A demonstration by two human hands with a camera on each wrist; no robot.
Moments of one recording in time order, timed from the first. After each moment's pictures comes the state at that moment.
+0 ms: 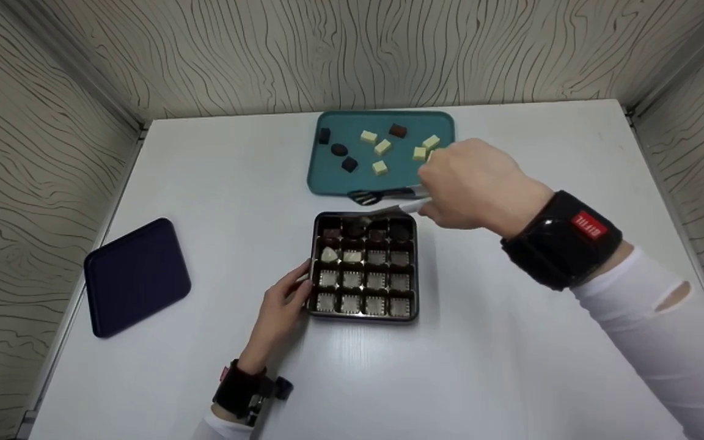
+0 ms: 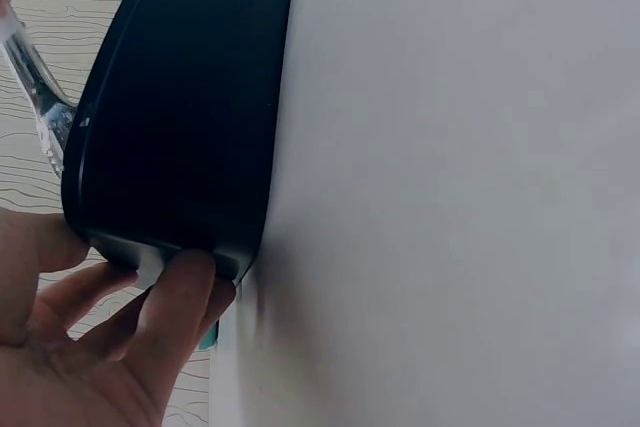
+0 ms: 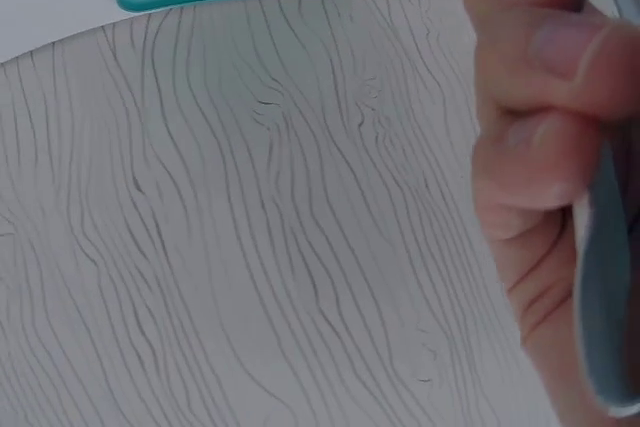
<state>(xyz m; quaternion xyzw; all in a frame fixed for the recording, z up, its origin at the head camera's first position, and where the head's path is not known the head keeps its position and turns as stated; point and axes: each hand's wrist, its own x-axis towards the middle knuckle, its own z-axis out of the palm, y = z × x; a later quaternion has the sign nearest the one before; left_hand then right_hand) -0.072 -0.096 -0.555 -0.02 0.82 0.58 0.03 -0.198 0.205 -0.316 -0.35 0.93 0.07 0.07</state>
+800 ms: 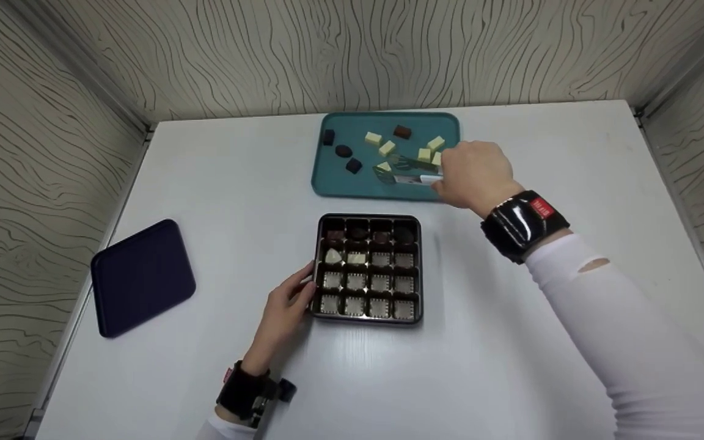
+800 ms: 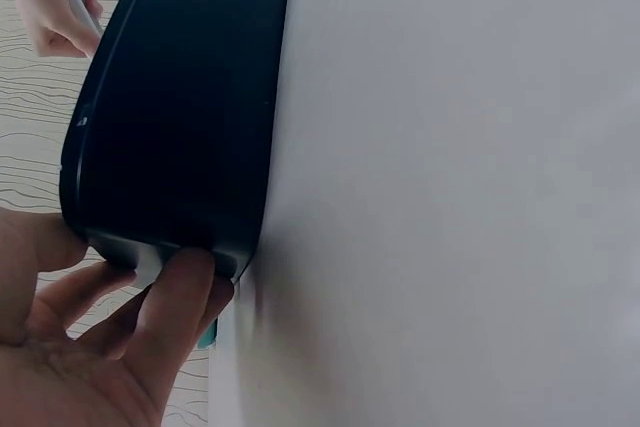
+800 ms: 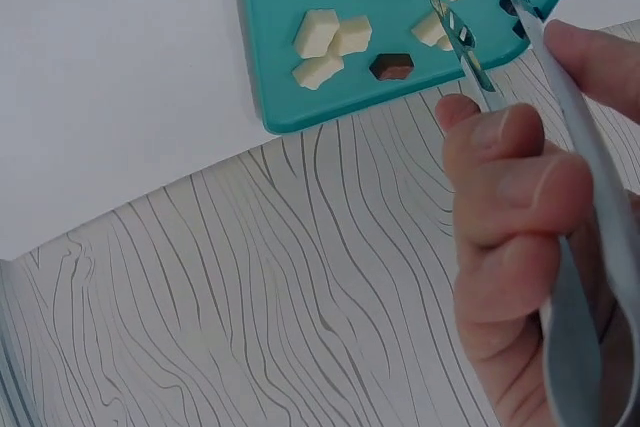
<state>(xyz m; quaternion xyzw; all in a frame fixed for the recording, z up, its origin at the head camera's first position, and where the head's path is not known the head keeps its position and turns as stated) -0.071 -0.096 -0.557 -0.03 0.82 0.57 0.04 -0.251 0.217 -0.383 -0.21 0.97 0.01 0.08</state>
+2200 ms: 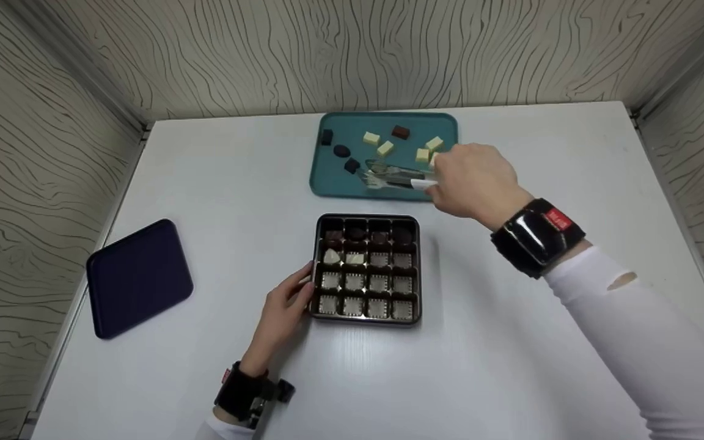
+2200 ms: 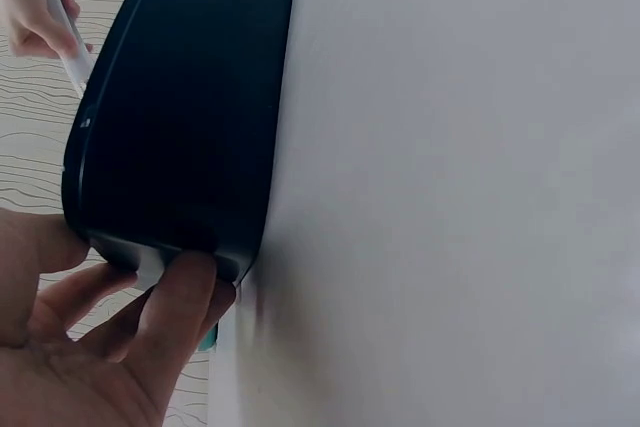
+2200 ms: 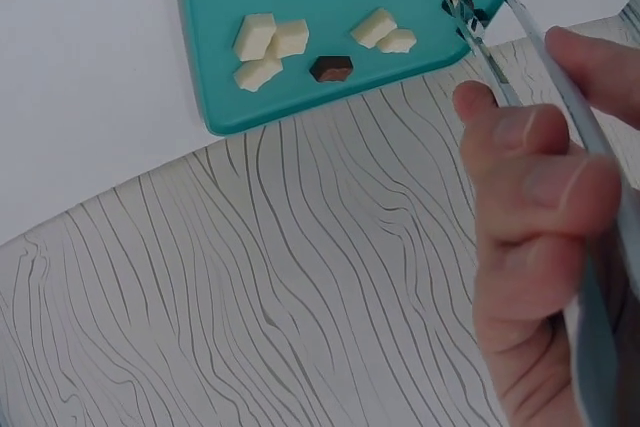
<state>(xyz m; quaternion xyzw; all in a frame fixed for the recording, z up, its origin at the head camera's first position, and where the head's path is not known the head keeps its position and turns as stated) -0.072 -0.095 -0.557 -0.02 0.81 0.58 0.04 -0.229 0.213 -0.363 -0.23 0.97 0.00 0.08</state>
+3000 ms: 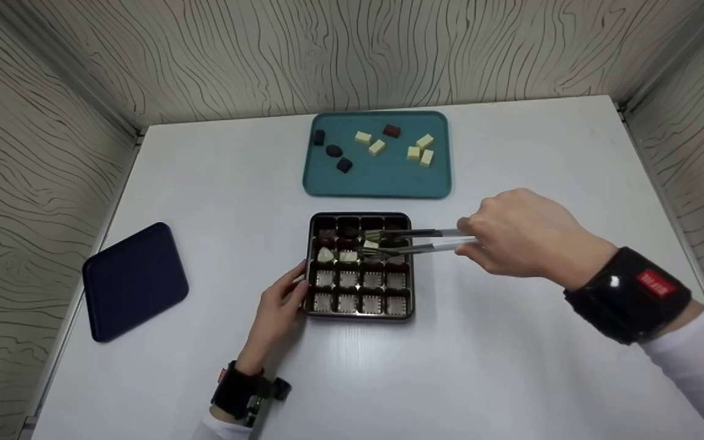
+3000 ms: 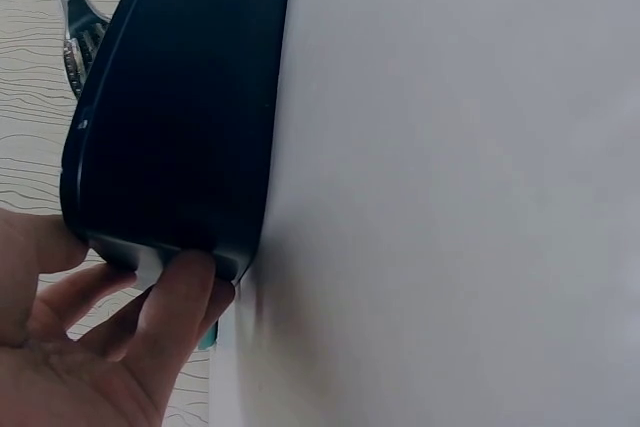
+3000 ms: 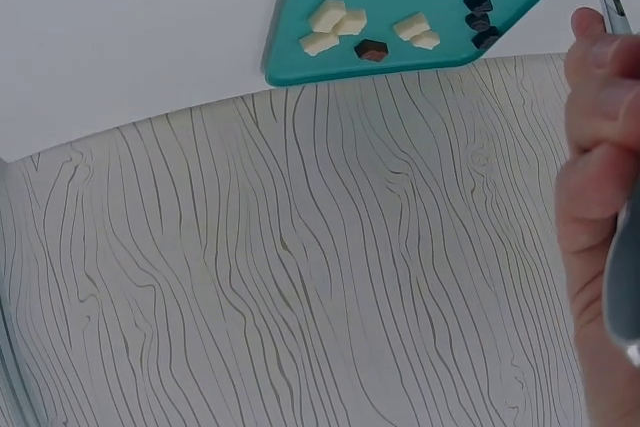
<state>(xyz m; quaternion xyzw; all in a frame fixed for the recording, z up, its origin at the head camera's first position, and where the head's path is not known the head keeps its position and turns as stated) -0.071 -0.095 -0.556 -0.03 0.81 0.58 0.04 -0.153 0.277 -0.362 -0.40 0.91 0.07 0.00</state>
